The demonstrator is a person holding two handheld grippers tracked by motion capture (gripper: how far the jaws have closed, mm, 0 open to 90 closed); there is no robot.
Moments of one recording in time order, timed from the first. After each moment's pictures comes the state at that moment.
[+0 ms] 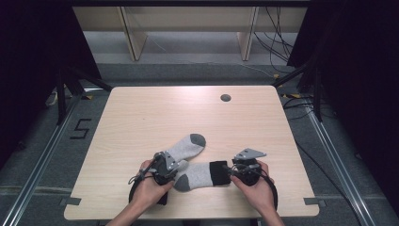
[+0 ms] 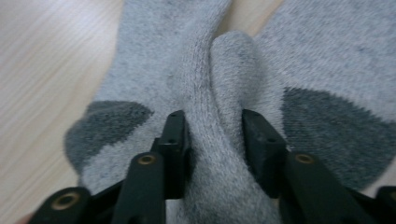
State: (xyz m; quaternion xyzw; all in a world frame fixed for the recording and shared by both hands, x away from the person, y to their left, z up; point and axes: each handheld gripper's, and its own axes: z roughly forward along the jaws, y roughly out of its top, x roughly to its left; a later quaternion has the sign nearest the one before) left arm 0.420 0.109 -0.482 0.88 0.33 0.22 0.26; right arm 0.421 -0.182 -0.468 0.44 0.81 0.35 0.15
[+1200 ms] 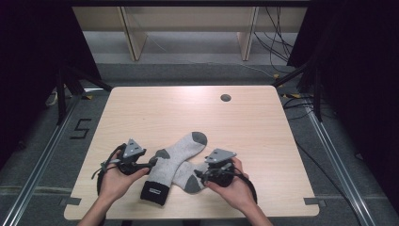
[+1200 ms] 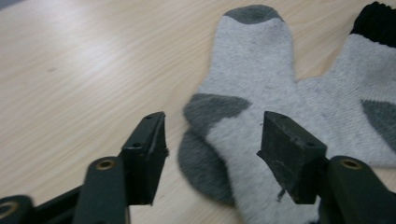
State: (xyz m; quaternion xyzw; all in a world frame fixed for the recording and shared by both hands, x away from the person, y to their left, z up) left arm 0.431 0.210 -0.447 0.82 0.36 0.23 0.37; right arm 0.418 -0.105 -0.456 0.29 0.86 0.40 0.15
